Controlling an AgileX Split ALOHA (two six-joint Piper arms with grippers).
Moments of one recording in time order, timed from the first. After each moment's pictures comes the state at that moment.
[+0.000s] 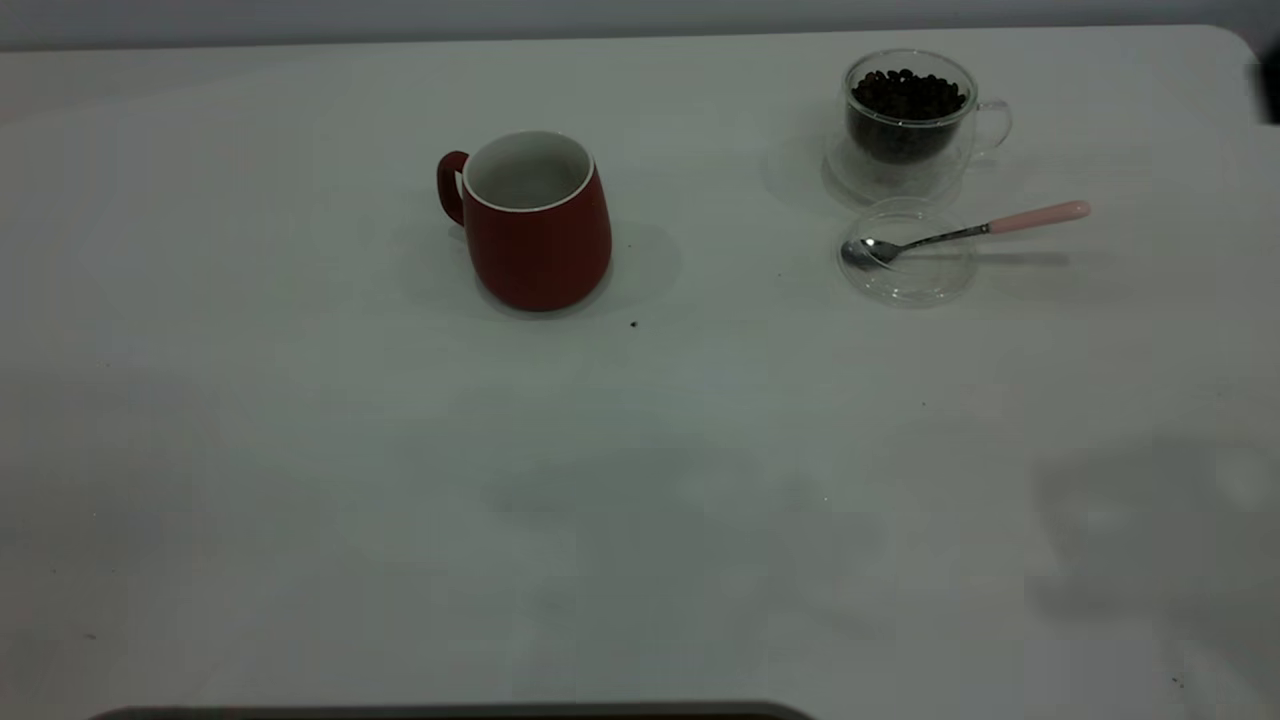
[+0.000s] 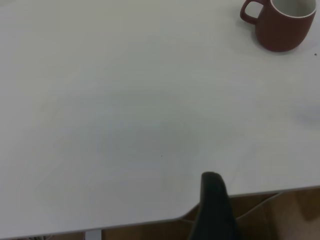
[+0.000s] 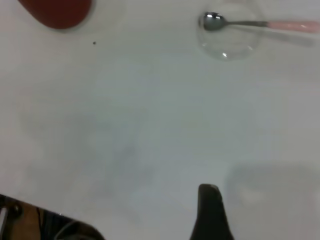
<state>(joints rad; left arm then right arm) -0.04 -0.02 -0.49 -0.06 1.13 0.06 0.14 1.24 -0.61 0.49 0.47 -0.45</state>
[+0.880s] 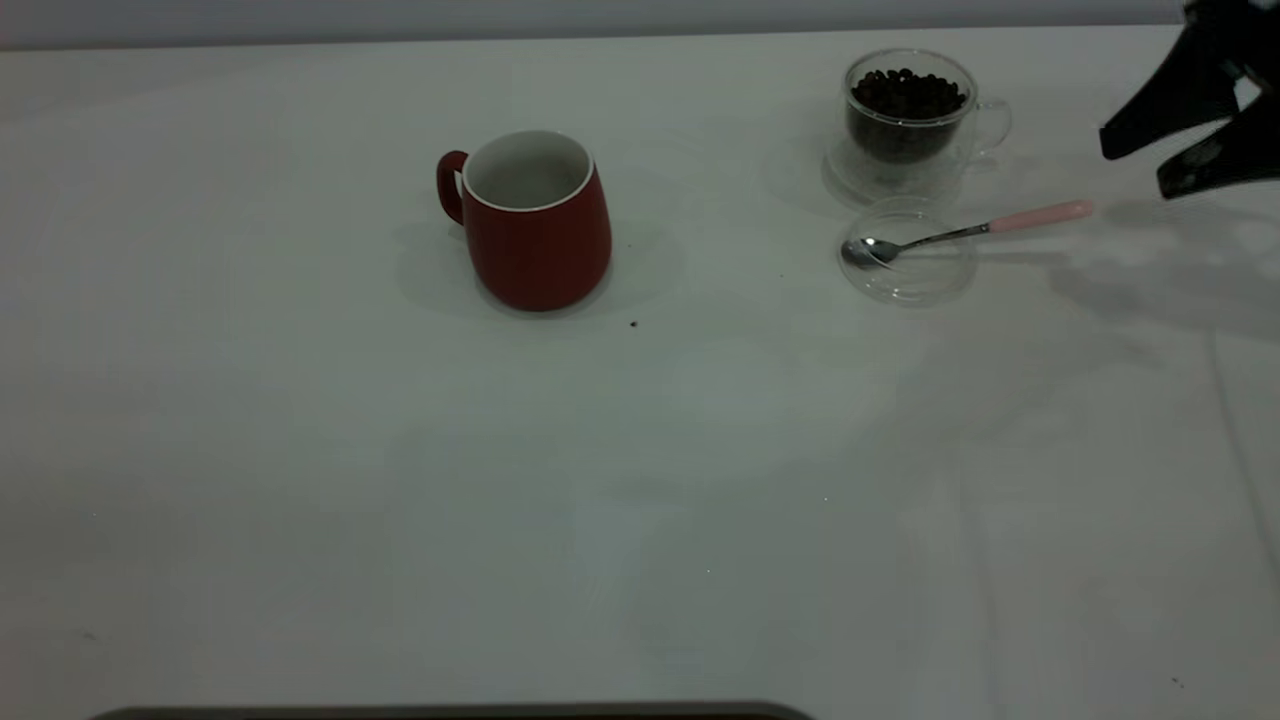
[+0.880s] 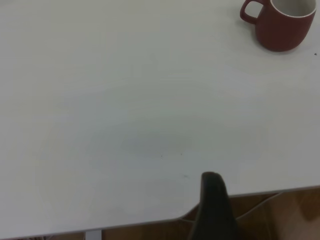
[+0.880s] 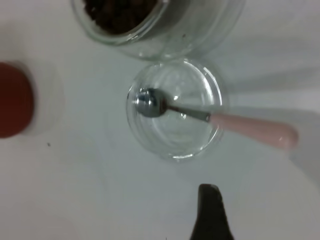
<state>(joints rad) -0.04 -0.02 -0.49 -0.06 1.13 0.06 -0.27 2.31 -1.32 1.04 0.78 -1.00</state>
